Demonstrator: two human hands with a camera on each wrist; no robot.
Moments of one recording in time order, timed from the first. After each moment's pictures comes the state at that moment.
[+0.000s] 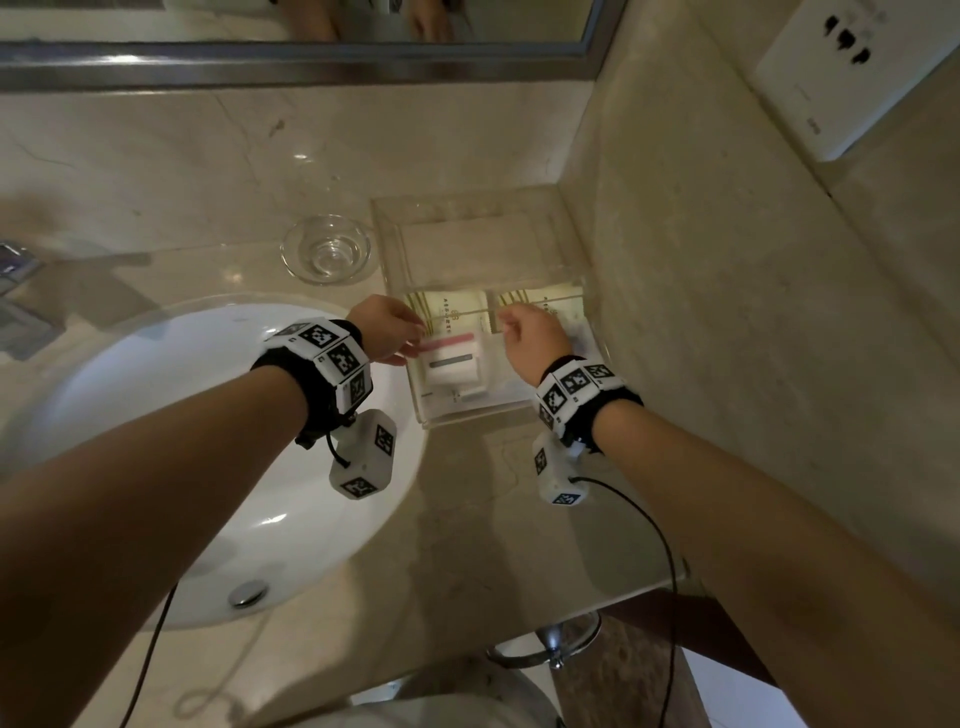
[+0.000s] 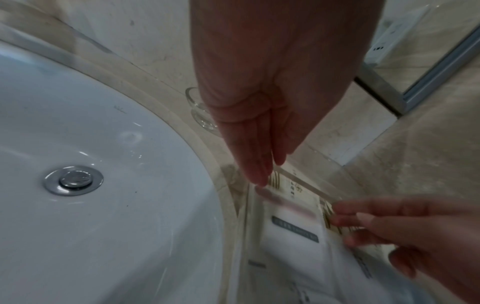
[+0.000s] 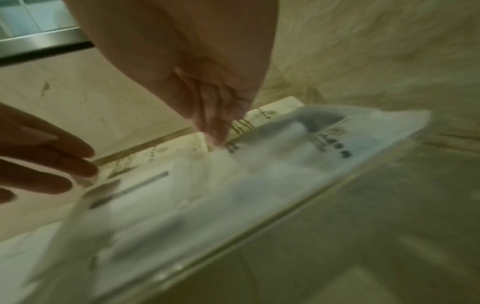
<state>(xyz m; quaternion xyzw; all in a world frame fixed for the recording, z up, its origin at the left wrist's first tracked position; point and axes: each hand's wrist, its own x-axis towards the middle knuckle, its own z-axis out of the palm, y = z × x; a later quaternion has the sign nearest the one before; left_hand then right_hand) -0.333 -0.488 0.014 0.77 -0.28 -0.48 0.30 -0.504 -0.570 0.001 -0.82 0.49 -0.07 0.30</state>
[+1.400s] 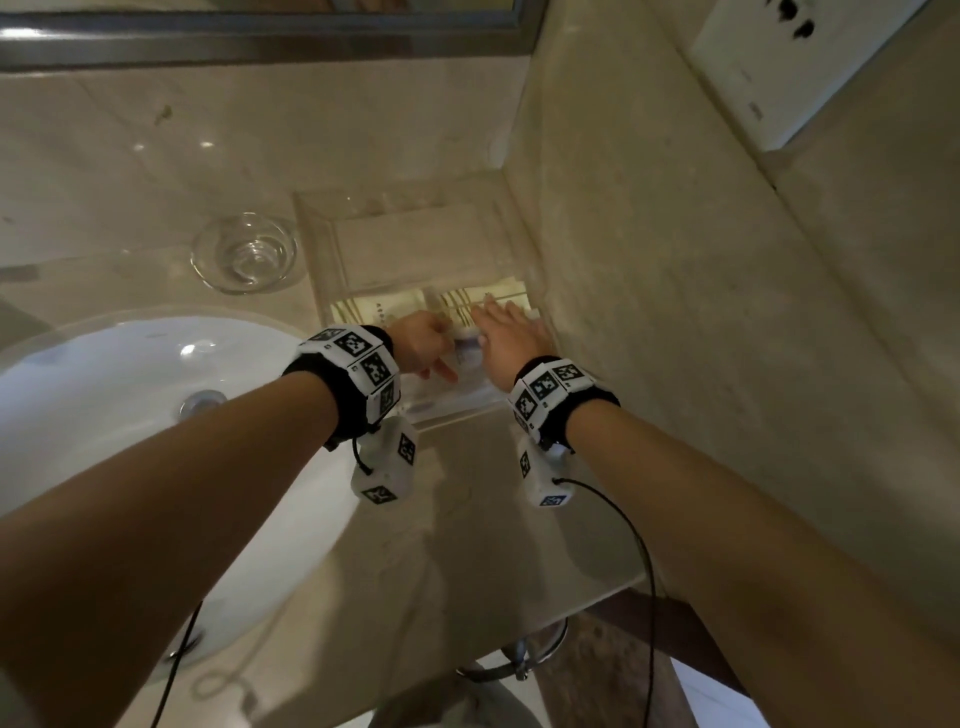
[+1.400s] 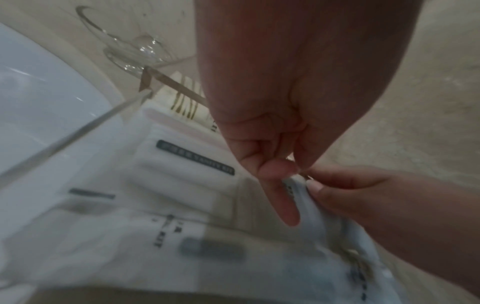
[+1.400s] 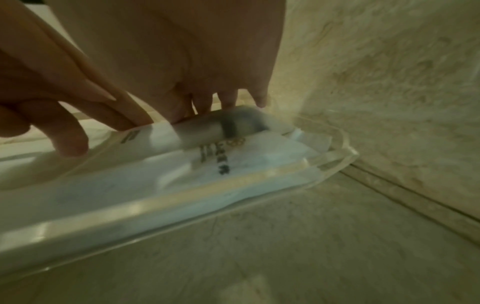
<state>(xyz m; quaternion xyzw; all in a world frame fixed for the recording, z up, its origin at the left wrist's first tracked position) -0.407 -0.548 0.005 0.71 -0.40 -0.54 0.19 -0.531 -0.605 -0.017 -0.86 0.45 0.15 0.18</state>
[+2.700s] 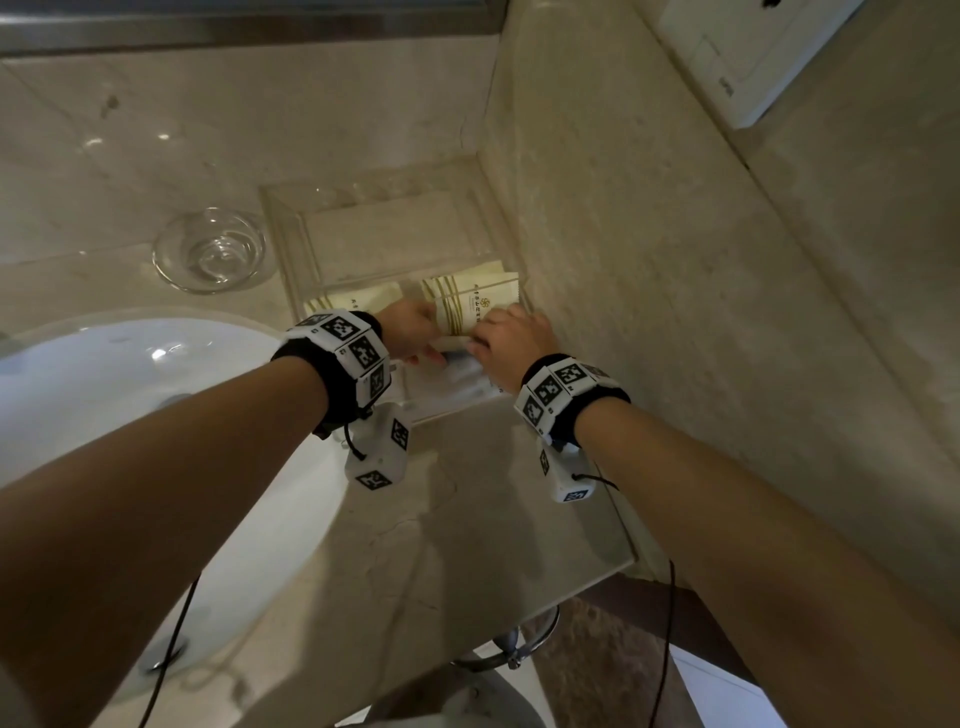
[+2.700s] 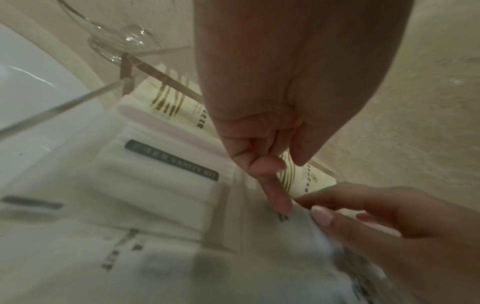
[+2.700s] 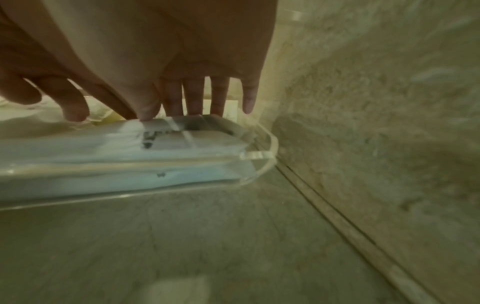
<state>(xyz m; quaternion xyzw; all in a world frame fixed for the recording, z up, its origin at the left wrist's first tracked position) -0.417 -0.560 0.007 0.72 -0.38 -0.55 0.21 -0.558 -0.606 -0.015 -0.90 0.41 0.12 0.09</state>
